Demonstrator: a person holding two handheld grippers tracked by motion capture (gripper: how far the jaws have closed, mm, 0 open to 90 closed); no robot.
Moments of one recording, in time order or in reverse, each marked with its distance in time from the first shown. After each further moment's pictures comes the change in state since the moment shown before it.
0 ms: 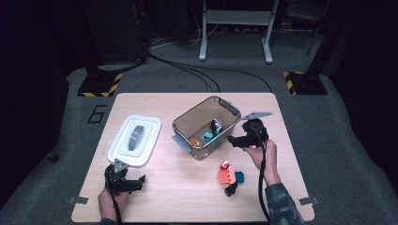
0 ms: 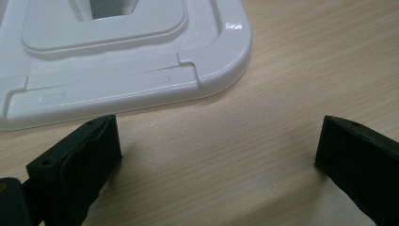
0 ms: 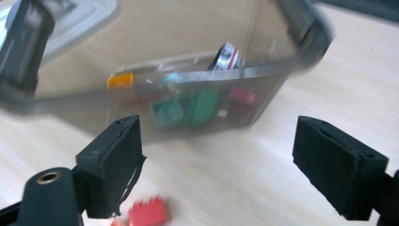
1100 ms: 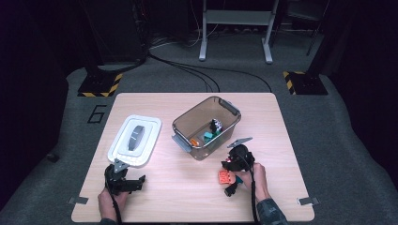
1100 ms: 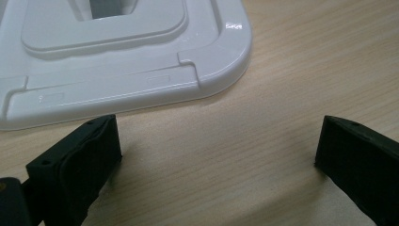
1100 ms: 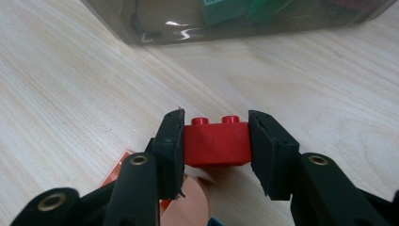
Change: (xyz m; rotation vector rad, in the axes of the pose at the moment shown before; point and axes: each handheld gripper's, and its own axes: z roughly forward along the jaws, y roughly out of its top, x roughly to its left) left arm 0.000 0.000 0.000 0.002 0.000 0.001; right arm 0.028 -0.069 0.059 0.203 0.092 -0.060
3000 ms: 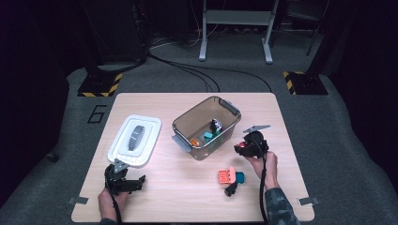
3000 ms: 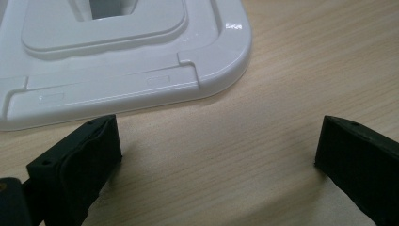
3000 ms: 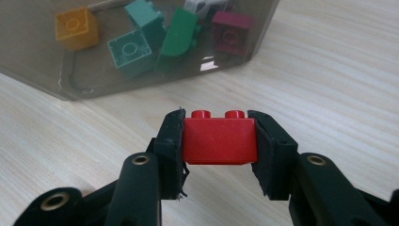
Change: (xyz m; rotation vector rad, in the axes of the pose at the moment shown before) left arm 0.000 0.000 0.000 -0.001 -0.001 -0.001; right arm -0.049 0.016 -0.031 -0.094 -0.085 0.108
